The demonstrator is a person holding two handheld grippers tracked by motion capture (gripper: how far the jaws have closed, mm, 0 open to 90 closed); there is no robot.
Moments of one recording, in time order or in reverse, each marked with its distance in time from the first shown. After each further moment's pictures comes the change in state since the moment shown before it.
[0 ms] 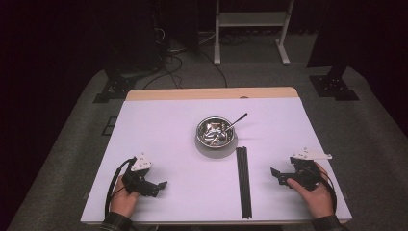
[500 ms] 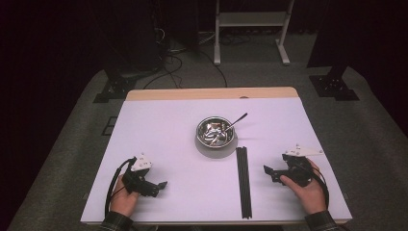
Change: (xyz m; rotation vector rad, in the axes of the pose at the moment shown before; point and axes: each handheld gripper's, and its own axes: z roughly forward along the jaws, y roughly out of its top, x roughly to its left) left arm 0.000 0.000 0.000 0.000 0.000 0.000; right arm 0.011 0.013 0.012 -0.010 0.042 -0.024
